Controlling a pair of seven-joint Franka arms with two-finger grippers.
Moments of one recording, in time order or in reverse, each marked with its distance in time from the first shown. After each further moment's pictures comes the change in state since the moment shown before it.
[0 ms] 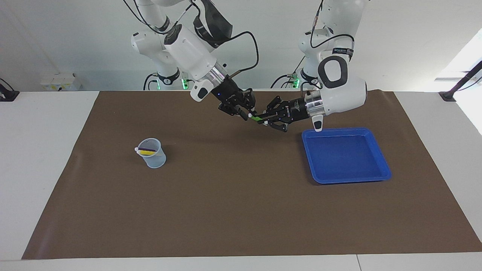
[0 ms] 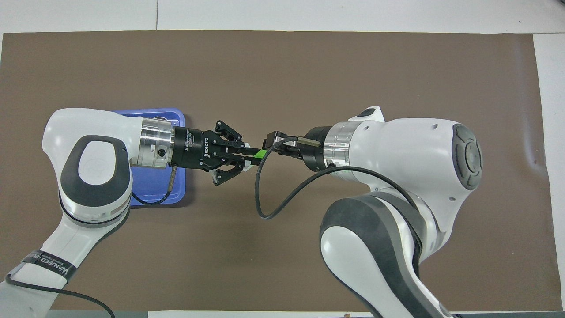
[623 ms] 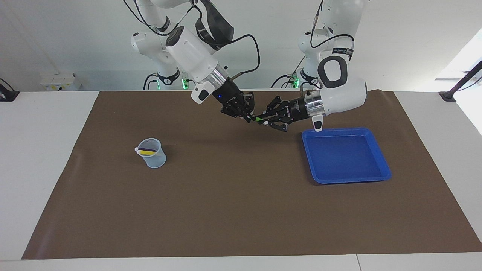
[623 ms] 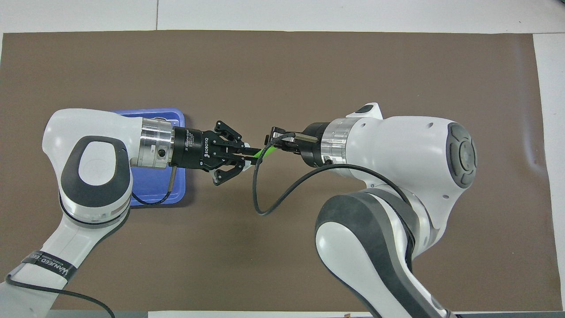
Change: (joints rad) left arm -0.002 -0.001 0.002 -0.003 0.000 0.005 -0.003; right arm 0.001 0.014 0.003 0.012 -0.010 0.015 0.000
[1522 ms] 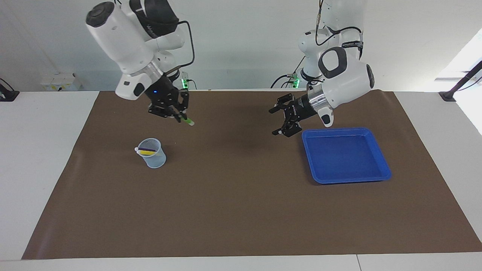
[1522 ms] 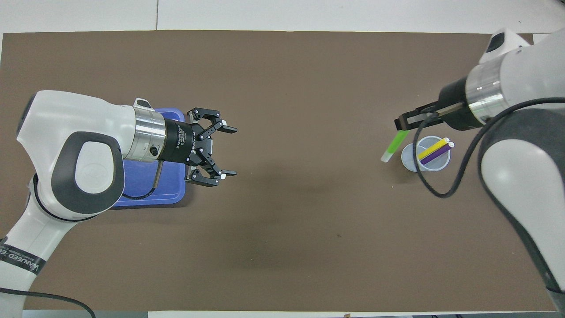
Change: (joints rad) left arm 0.000 -0.022 0.003 0.080 0.421 0.042 -0.009; right arm -0.380 0.000 -0.021 0.279 -0.425 -0.654 -0.592
